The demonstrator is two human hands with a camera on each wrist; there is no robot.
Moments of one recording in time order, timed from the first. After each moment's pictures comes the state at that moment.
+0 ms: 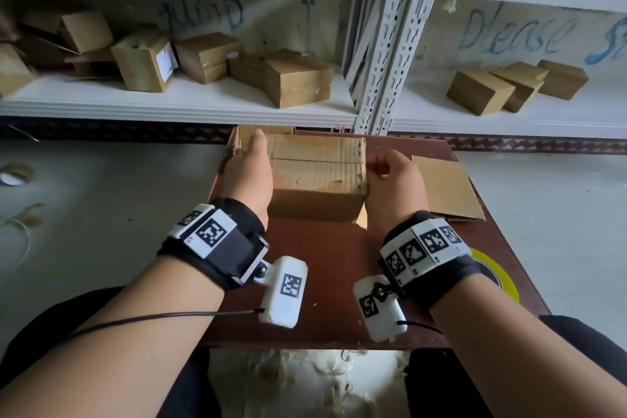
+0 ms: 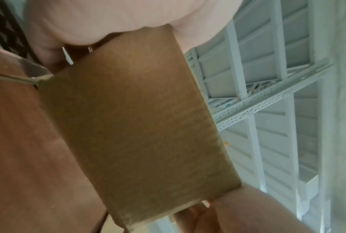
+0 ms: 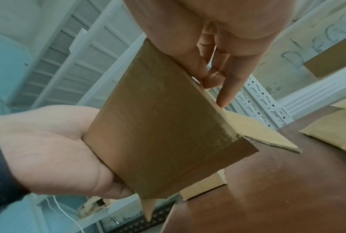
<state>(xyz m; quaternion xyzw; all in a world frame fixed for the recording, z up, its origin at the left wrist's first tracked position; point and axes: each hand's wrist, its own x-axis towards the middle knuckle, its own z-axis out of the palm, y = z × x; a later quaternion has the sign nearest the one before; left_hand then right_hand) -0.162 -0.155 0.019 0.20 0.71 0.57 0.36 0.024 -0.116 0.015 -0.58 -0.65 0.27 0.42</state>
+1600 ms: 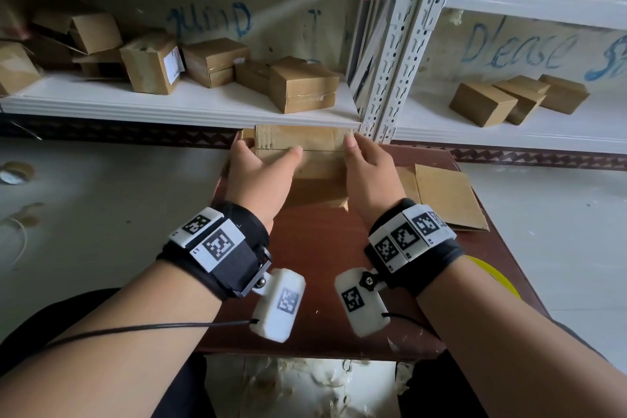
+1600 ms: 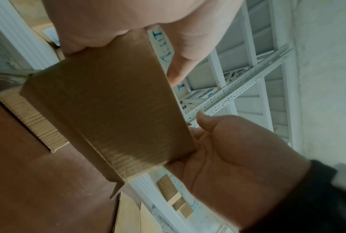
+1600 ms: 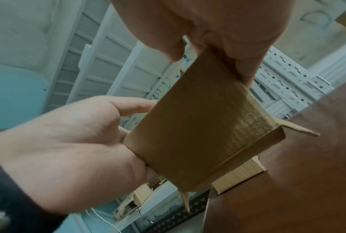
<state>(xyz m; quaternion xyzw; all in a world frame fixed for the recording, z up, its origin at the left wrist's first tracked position) -0.157 -0.169 0.023 0.30 0.67 0.62 0.28 -0.014 -0.109 0.026 -0.49 -0.67 0.37 0.42</state>
